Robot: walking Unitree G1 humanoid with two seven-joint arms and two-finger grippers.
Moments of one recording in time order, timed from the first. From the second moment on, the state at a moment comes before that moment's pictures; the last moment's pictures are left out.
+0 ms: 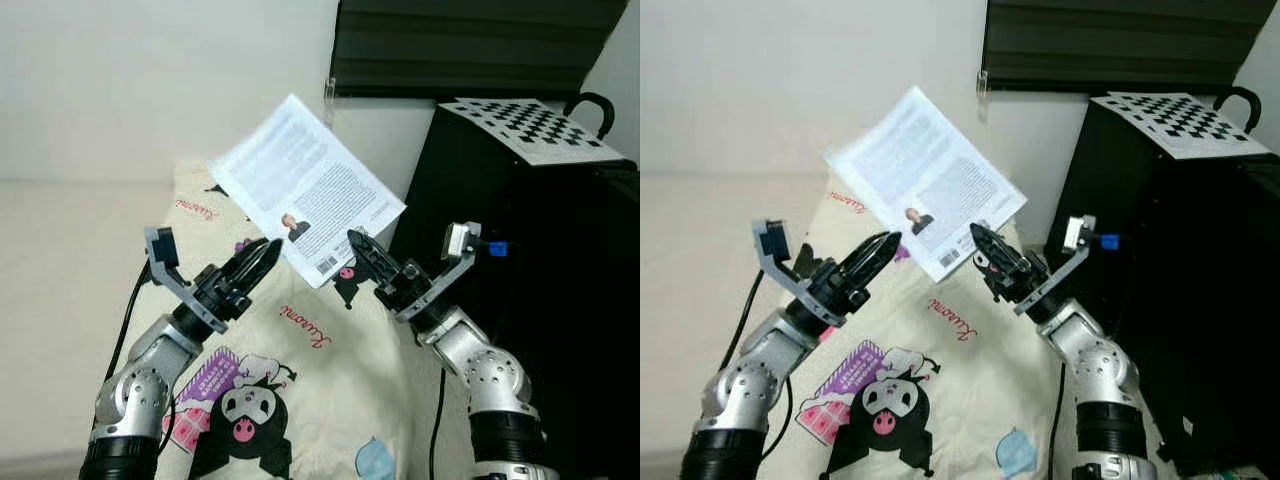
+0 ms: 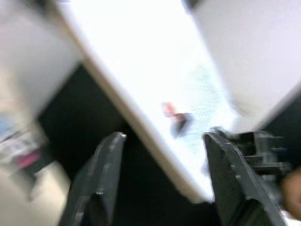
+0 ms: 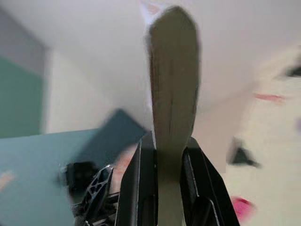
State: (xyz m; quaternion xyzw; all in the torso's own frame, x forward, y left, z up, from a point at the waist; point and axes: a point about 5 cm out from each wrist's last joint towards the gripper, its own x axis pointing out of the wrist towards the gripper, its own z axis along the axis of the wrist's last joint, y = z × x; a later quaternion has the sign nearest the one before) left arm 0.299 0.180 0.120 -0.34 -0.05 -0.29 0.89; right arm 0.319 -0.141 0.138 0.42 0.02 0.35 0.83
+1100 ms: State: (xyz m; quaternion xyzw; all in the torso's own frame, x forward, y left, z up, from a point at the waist) left arm 0.159 0.246 -0.082 -0.16 0.43 0.20 0.86; right arm 0.292 -0.147 0.020 0.20 0.22 0.25 0.92
